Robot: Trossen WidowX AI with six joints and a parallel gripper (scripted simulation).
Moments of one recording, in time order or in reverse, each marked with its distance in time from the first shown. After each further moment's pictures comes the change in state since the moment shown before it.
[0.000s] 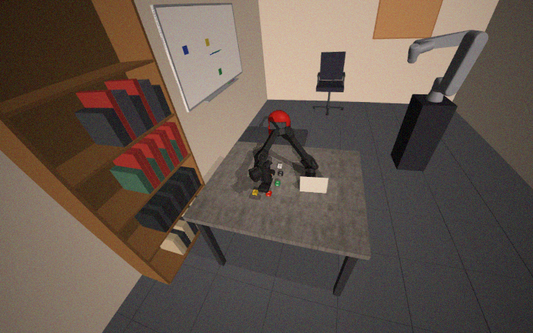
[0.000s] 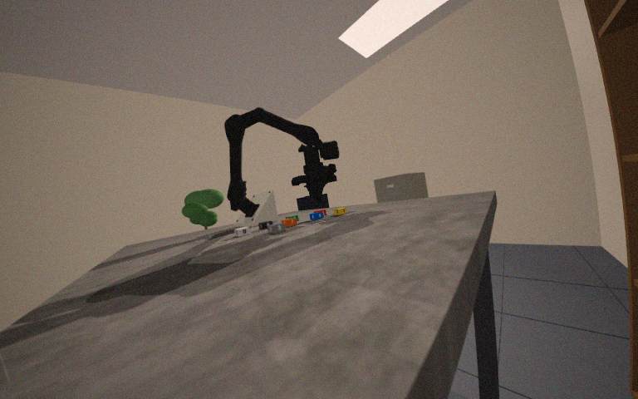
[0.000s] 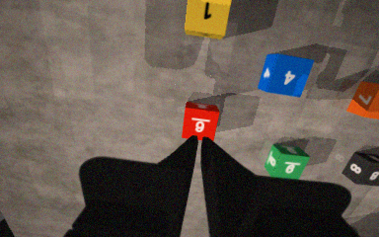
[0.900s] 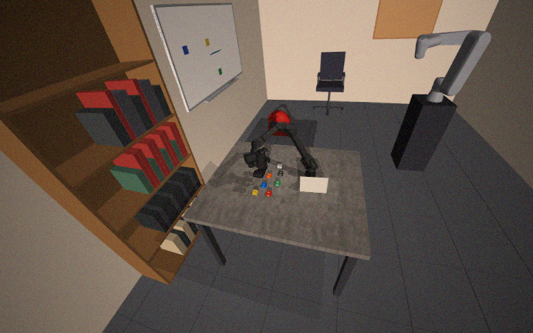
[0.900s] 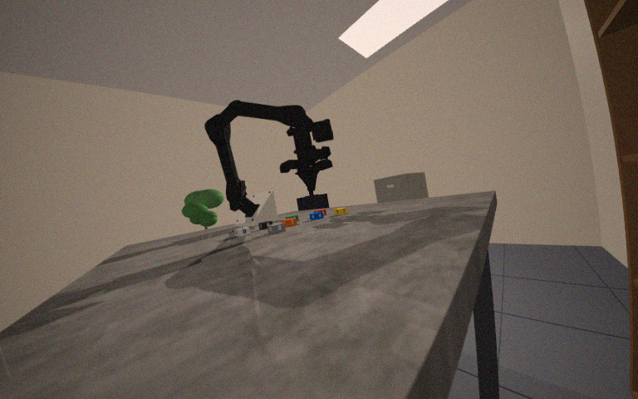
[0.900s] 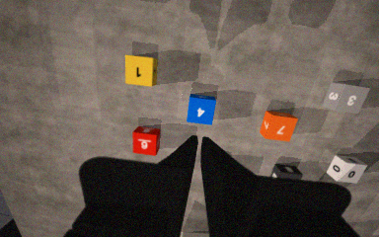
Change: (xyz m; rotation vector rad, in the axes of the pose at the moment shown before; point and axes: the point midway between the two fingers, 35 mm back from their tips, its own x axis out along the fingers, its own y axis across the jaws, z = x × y) arm -0.040 -0.070 0.051 0.012 -0.027 0.022
